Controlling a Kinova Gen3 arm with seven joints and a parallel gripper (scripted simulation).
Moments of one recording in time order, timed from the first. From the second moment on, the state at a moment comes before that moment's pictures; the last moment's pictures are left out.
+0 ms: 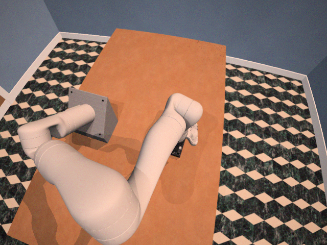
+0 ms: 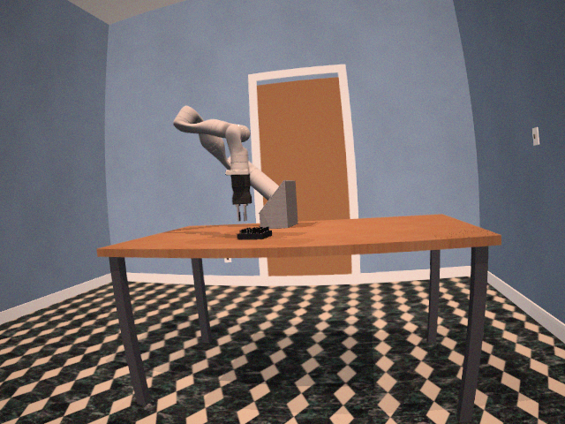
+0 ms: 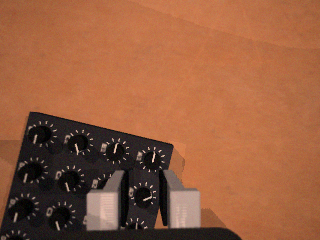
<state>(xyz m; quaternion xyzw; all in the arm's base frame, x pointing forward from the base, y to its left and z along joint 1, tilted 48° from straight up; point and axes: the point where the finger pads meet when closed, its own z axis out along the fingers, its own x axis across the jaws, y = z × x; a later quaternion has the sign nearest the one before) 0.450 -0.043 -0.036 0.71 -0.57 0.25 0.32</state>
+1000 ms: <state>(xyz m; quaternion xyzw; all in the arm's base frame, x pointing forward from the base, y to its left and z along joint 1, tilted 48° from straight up) 0.445 -0.041 -0.026 0.39 -0.83 0.37 0.17</state>
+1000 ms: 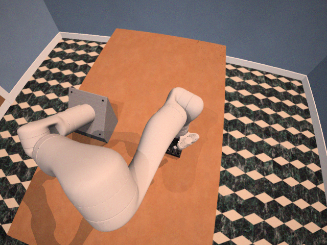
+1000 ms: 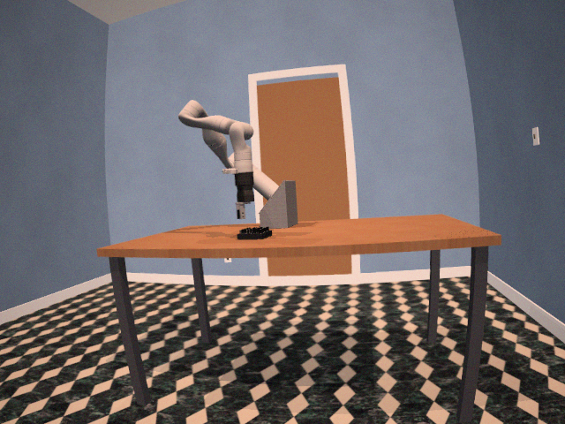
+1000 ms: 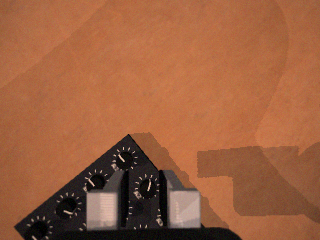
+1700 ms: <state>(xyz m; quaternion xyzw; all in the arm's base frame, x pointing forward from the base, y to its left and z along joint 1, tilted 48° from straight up) 0.439 -0.036 -0.023 0.21 -0.89 0.39 0.09</state>
